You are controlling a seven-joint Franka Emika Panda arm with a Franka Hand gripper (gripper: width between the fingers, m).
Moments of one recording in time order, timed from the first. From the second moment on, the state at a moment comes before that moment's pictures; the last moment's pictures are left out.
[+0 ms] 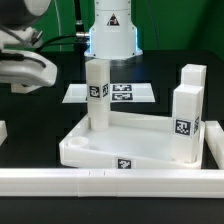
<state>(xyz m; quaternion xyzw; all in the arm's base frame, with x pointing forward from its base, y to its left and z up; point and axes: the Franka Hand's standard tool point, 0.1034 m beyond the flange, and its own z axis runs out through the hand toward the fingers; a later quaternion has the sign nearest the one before) 0.446 -0.206 0.068 -0.88 0.15 0.44 0.08</state>
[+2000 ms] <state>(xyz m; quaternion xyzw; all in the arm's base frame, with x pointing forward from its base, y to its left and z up) 0.564 -0.144 0.146 -0.98 0.15 -0.11 -0.03</state>
